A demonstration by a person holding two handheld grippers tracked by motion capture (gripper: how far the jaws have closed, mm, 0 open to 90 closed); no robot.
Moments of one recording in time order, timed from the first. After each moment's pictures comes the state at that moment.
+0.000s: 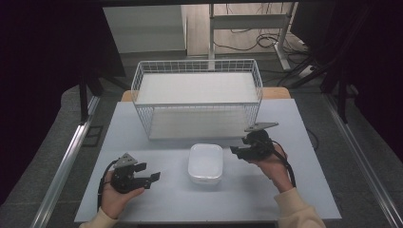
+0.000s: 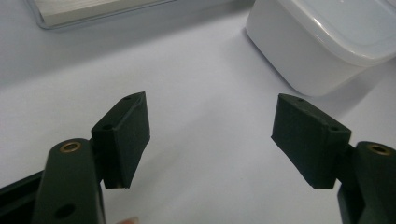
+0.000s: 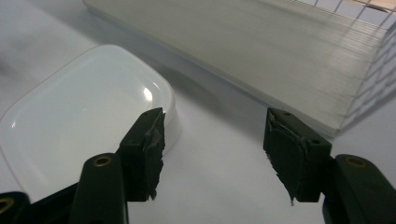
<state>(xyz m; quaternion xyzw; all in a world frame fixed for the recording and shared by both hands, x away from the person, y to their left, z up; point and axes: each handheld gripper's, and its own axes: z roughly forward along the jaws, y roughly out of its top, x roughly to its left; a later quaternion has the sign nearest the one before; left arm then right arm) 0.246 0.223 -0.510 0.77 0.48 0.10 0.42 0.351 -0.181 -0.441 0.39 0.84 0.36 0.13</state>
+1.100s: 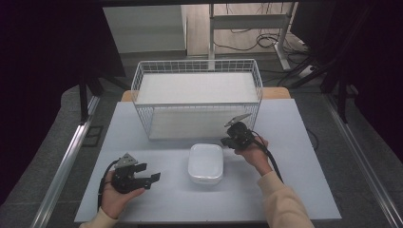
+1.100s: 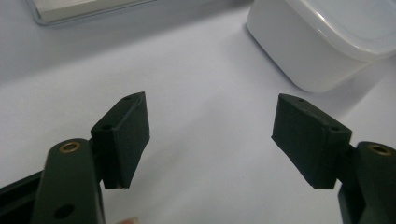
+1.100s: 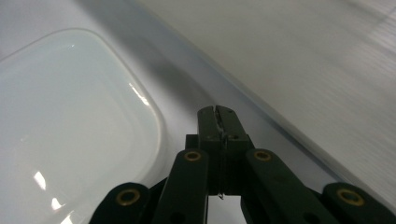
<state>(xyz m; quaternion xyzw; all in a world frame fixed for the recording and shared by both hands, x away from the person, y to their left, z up) 0.247 0.223 -0.512 0.77 0.48 0.10 0.41 0.402 -0.139 -0.474 0.32 0.89 0.31 0.09</state>
